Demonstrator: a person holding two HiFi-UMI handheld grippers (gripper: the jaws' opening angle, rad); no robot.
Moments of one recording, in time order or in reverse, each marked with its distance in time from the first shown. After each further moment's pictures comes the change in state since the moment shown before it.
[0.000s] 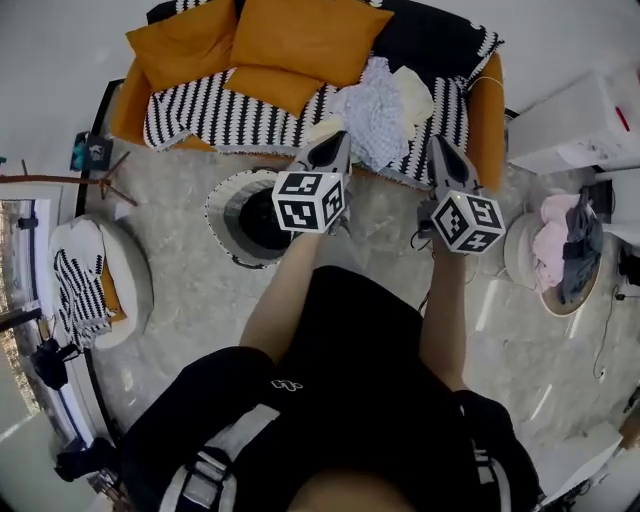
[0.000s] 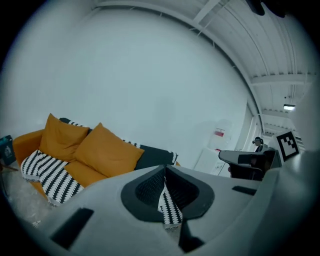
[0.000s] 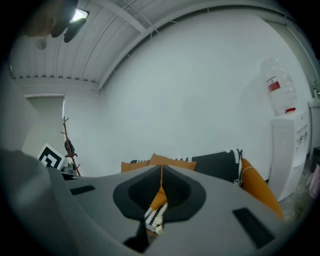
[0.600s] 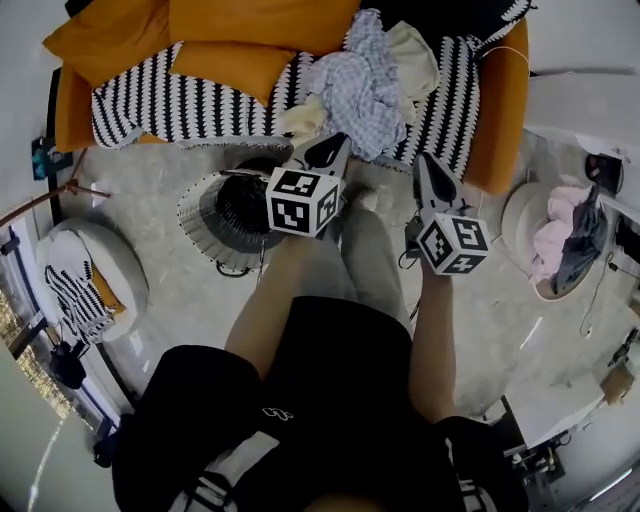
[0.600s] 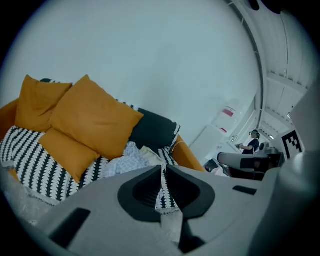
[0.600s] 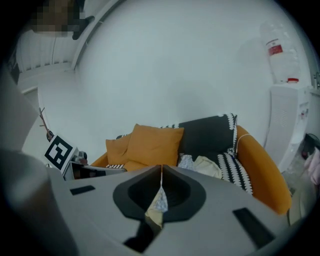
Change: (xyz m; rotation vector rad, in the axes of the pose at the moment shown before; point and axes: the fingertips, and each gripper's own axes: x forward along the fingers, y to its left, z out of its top) left arm 0.194 0.078 -0.096 -0.091 0.365 -0.089; right arm 0.139 -0.103 -0.127 0.106 0.336 -0.096
